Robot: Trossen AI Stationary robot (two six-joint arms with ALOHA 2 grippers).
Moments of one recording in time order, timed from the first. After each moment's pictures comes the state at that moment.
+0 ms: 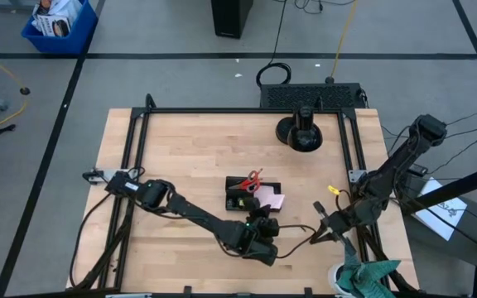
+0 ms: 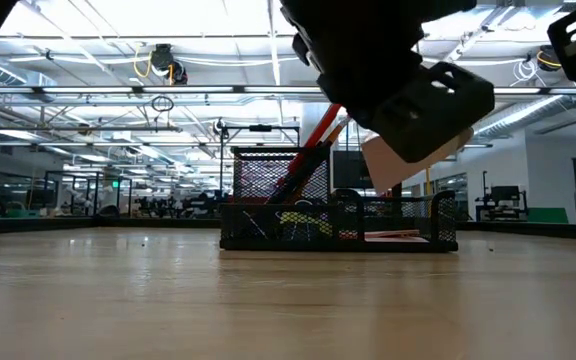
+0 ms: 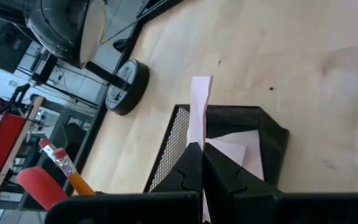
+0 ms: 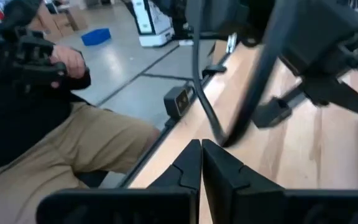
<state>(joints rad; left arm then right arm) -0.42 2.44 2.06 -0.74 -1.04 -0.25 0.84 0.89 0.28 0.35 0.26 0.30</state>
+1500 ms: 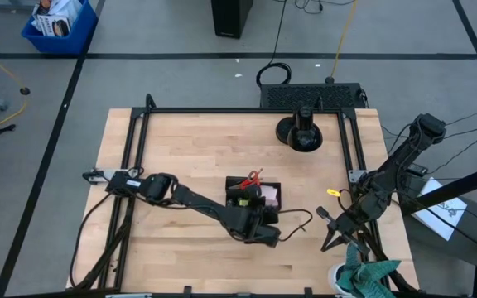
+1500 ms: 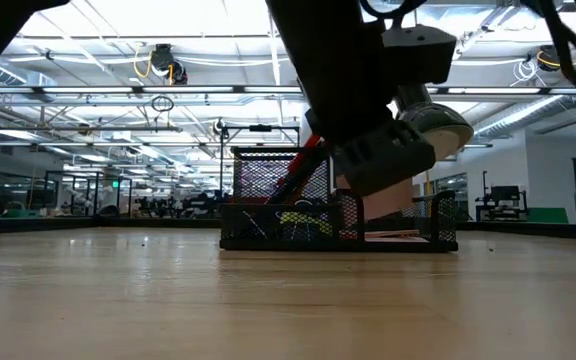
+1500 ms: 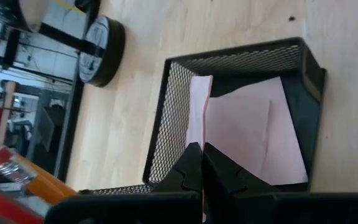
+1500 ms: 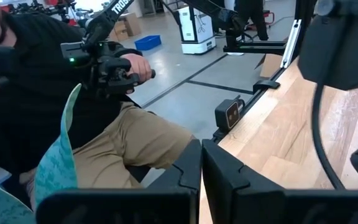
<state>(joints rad) -0.33 2.44 2.05 -0.89 -0.88 -0.20 0.84 0.80 0.28 0.35 0.05 0.25</state>
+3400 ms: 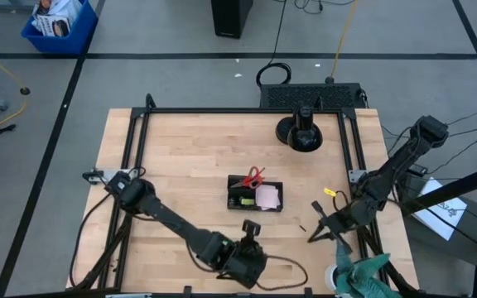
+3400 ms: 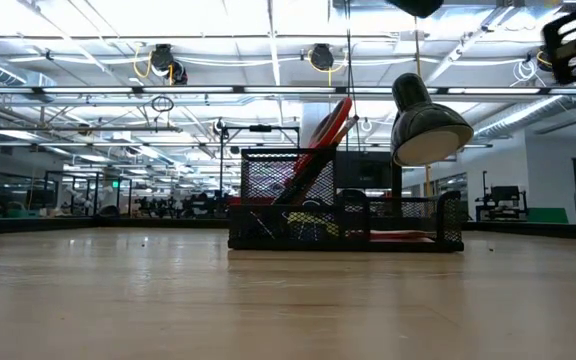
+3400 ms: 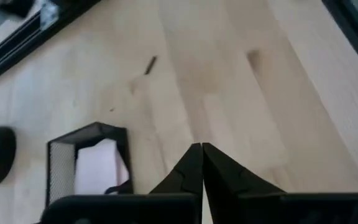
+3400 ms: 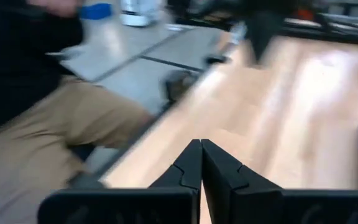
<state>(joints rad) -0.55 2.25 2.04 -0.80 -0.50 -0.02 0.81 0.91 0.28 0.31 0.21 0.17</state>
